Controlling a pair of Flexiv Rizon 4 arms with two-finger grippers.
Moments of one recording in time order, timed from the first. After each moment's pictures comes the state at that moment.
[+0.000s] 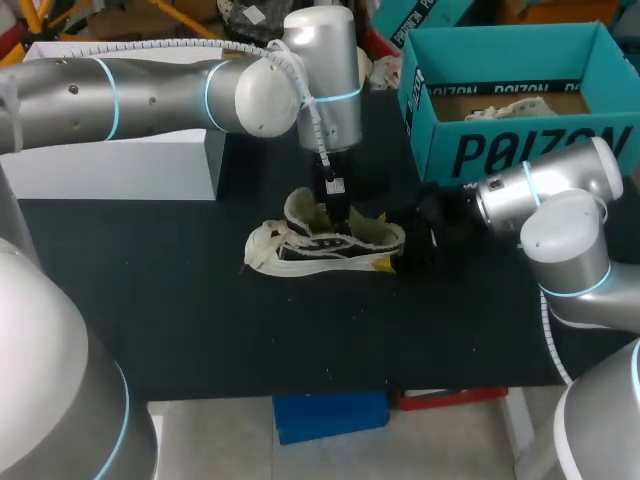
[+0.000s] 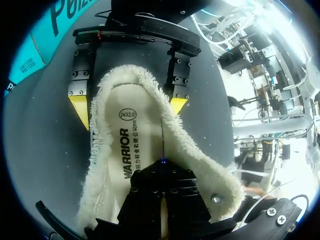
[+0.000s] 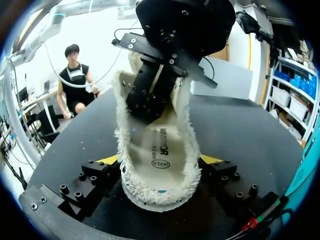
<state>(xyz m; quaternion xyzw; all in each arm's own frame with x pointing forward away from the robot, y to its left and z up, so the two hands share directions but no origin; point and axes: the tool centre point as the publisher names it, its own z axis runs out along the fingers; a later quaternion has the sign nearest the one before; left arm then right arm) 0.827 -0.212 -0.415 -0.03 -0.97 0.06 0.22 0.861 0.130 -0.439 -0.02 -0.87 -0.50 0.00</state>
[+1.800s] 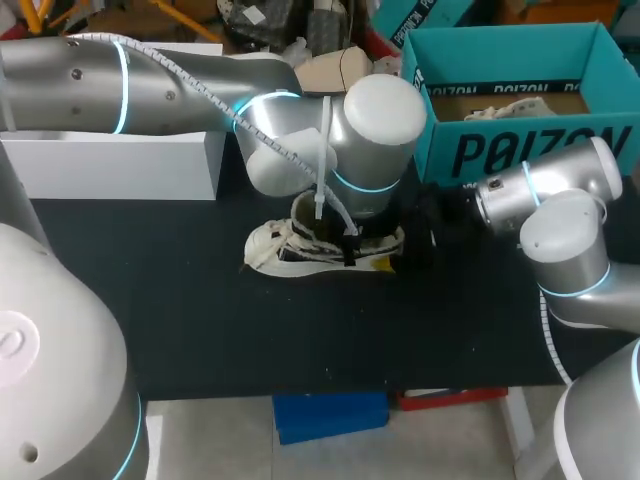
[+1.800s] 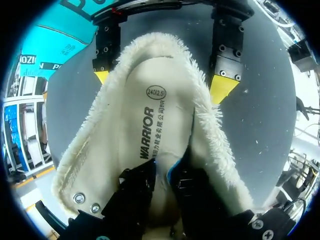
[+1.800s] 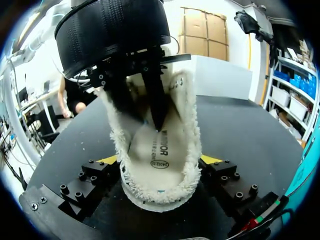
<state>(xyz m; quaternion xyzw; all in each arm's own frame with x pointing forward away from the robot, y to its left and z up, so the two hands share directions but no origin) 0.852 -0.194 -0.428 0.07 -0.99 -0.06 -0.11 0.862 0.131 -0.439 -0.02 -0.87 -0.50 0.00</state>
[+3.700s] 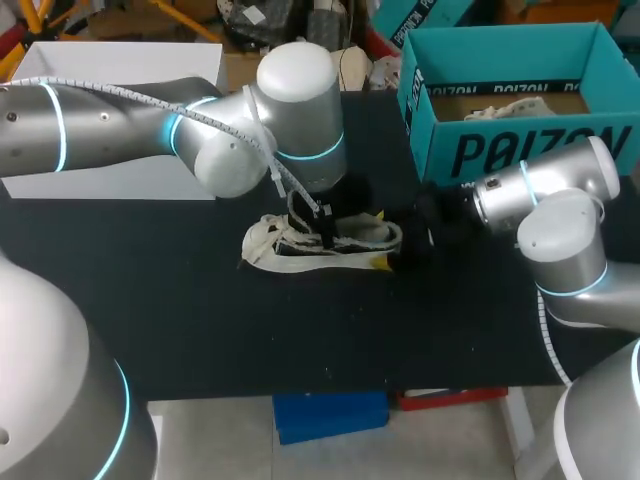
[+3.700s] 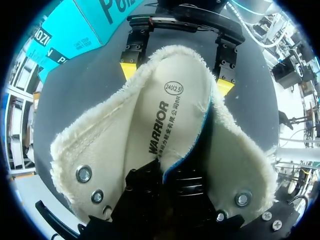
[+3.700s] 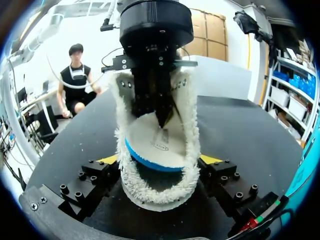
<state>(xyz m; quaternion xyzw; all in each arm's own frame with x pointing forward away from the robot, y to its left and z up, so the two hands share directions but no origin) 0.864 -0.182 -0.427 0.09 -0.99 0.06 -0.03 0.863 0.134 -0.438 -0.02 -0.87 -0.50 0.00</state>
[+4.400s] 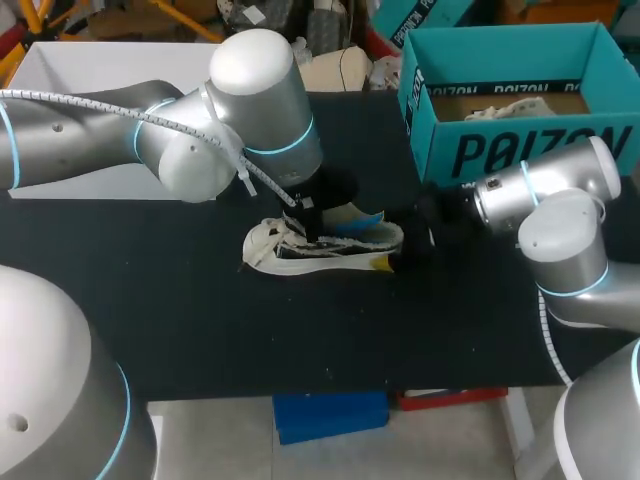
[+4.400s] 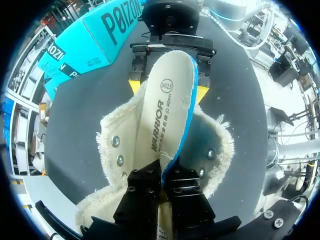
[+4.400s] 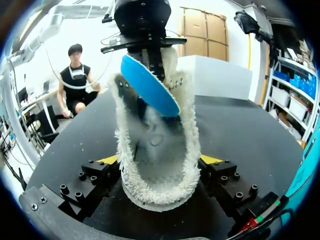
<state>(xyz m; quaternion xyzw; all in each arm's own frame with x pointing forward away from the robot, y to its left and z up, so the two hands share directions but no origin) 0.849 -0.173 -0.389 0.06 -0.99 0.11 -0.04 0.862 0.133 -0.438 -0.02 -0.87 -0.50 0.00</state>
